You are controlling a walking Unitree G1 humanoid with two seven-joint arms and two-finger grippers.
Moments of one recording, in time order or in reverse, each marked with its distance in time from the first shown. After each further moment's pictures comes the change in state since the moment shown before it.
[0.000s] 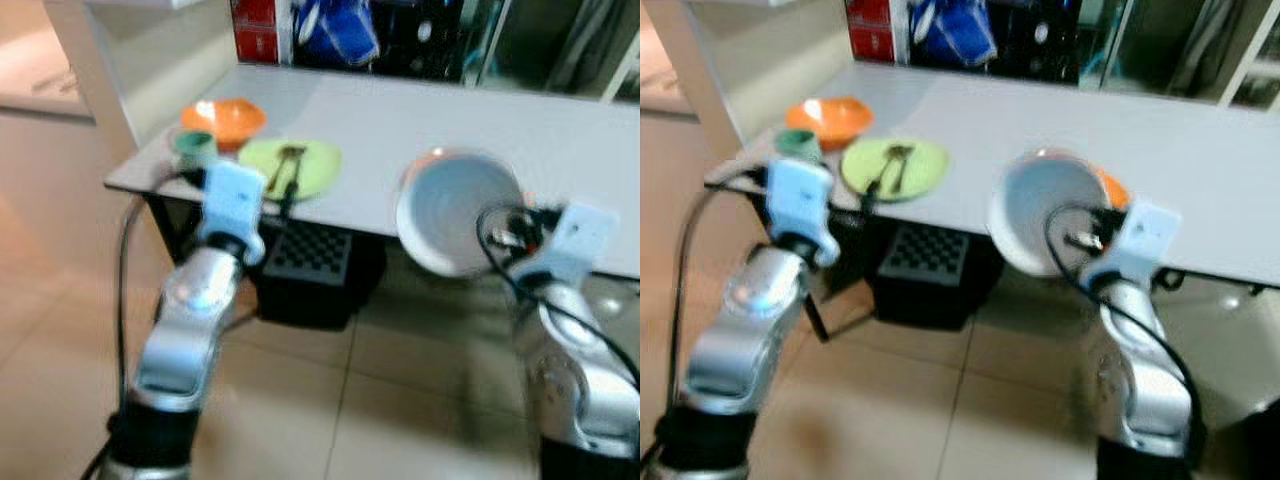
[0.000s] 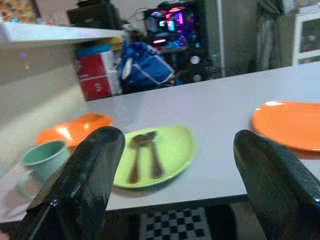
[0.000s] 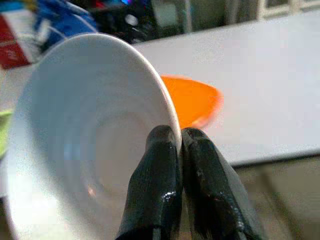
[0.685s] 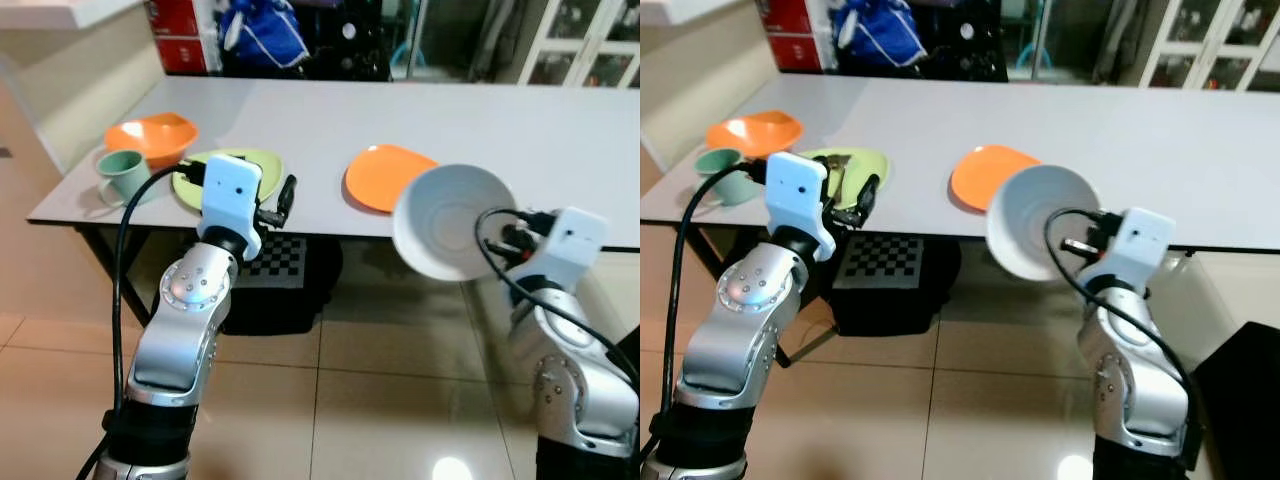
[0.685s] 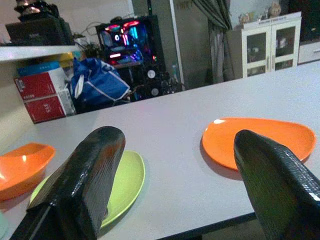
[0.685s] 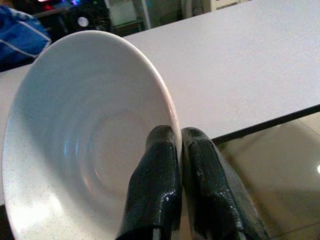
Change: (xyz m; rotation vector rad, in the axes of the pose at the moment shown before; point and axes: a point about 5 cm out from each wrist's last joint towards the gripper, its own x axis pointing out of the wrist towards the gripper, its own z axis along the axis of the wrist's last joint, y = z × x) left arm 0.001 0.007 0.005 -0.007 -0.018 -0.002; right arm -0.001 0.005 -0.003 0.028 0.037 0.011
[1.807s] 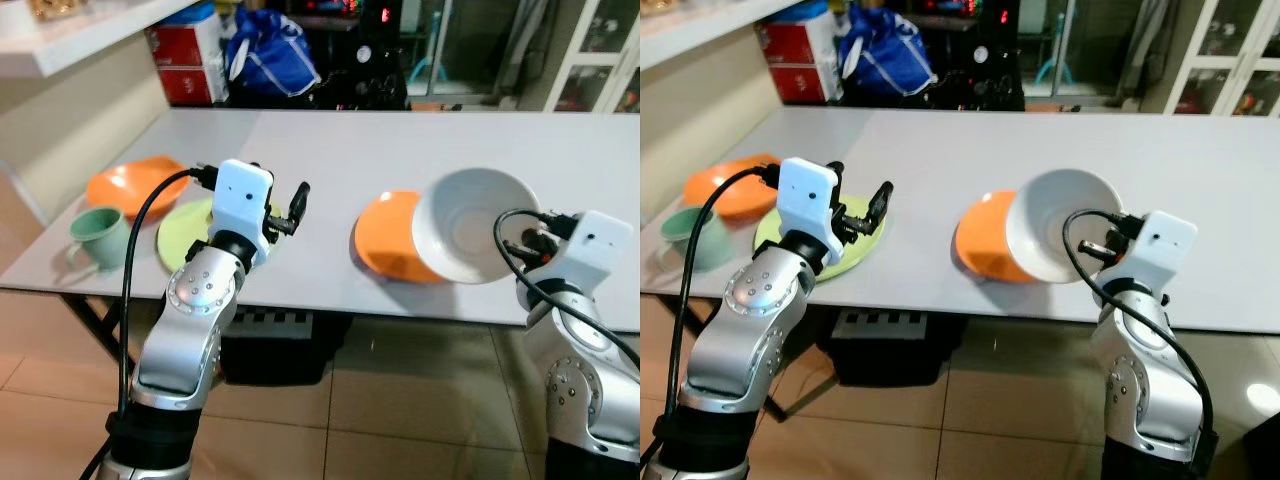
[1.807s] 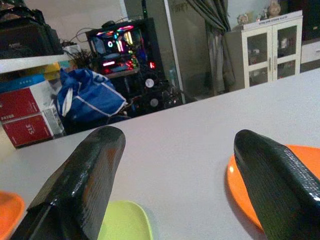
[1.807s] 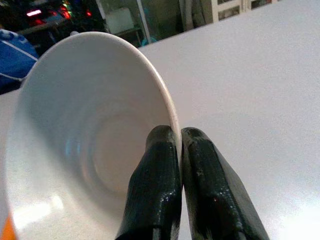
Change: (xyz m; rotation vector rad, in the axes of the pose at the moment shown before) left arm -0.001 -0.009 0.000 -0.017 -0.005 -0.072; right arm -0.001 -0.011 0.004 0.012 -0.008 -0.048
